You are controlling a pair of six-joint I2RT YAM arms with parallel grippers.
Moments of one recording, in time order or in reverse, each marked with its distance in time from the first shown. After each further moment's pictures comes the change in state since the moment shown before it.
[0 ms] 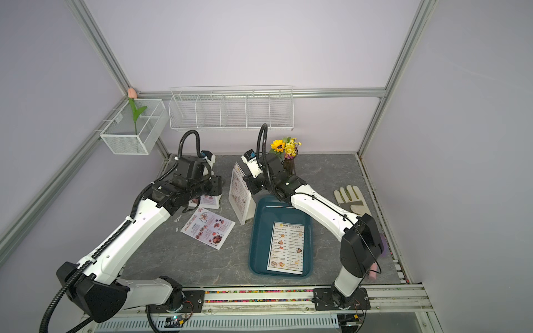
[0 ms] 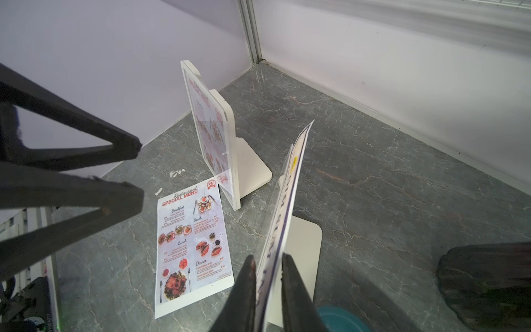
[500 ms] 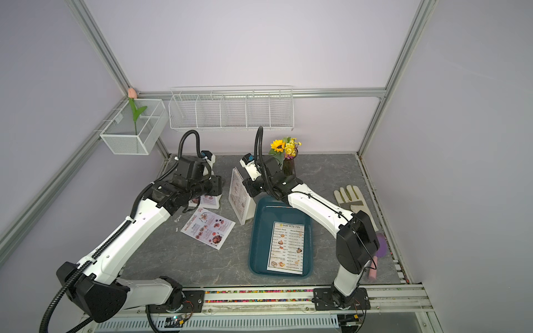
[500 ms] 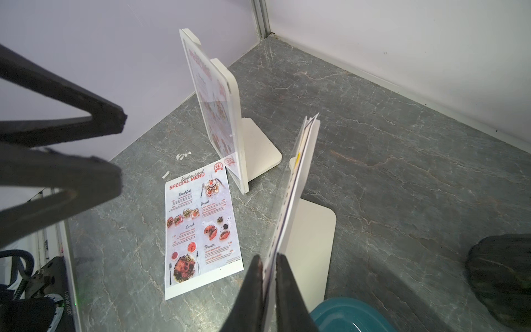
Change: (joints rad) left arm 0.000 0.000 0.000 0.000 0.000 0.000; right arm 0.000 0.031 0.008 -0.044 -0.055 0.010
